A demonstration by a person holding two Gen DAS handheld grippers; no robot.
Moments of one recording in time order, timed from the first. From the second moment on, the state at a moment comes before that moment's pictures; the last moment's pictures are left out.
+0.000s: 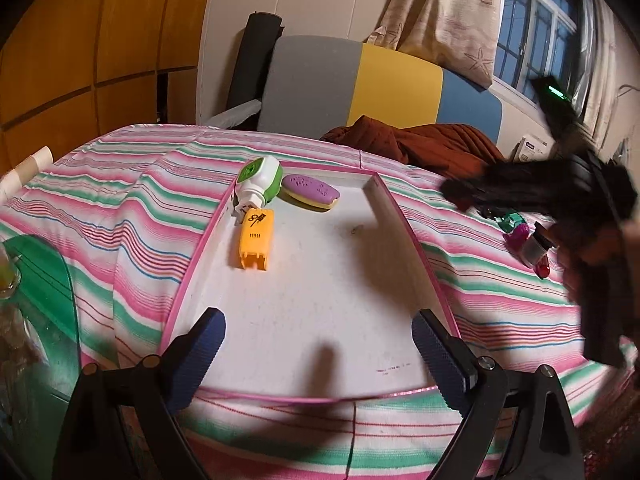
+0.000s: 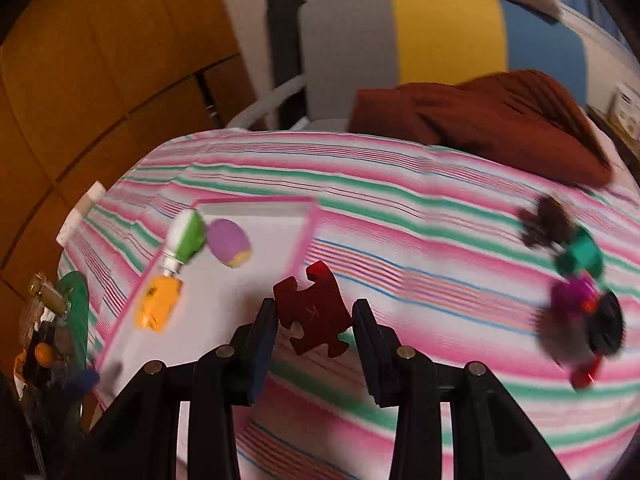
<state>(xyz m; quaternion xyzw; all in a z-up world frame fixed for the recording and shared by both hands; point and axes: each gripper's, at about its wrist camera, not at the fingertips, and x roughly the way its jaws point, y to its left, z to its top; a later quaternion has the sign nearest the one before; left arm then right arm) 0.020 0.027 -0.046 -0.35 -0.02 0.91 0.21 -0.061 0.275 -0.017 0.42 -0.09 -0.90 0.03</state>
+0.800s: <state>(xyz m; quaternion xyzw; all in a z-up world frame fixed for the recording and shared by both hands) 0.028 0.012 -0.047 -0.34 -0.03 0.92 0.21 -0.178 0.215 -0.057 0.47 -0.02 -0.88 -0.01</state>
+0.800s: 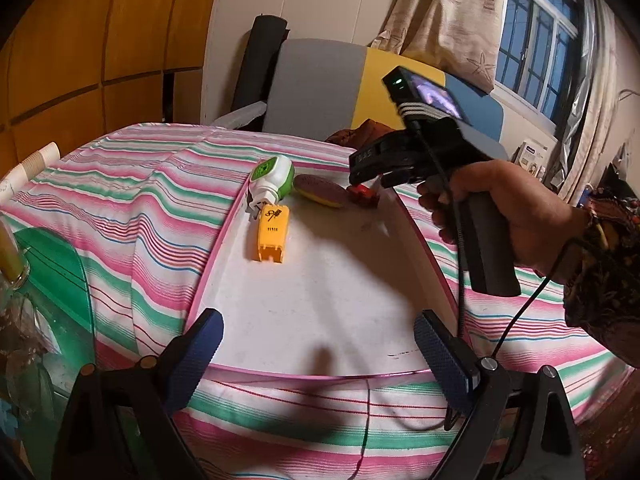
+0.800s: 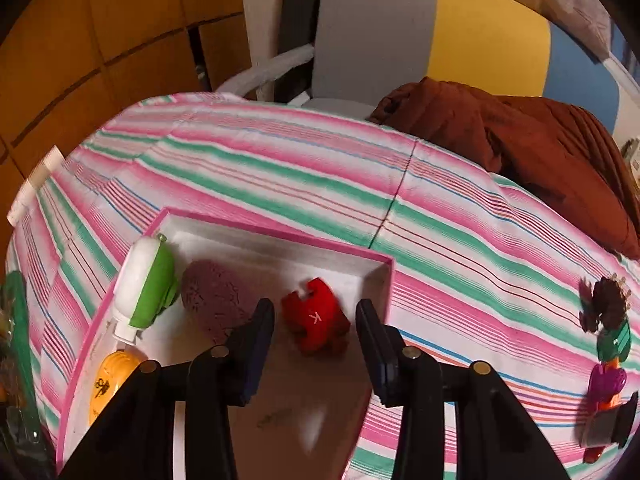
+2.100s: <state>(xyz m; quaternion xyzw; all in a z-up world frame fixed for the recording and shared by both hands) 0.069 0.076 -0.037 -0.32 0.05 0.91 0.26 0.029 0.433 0.002 0.34 -0.13 -0.90 -0.22</state>
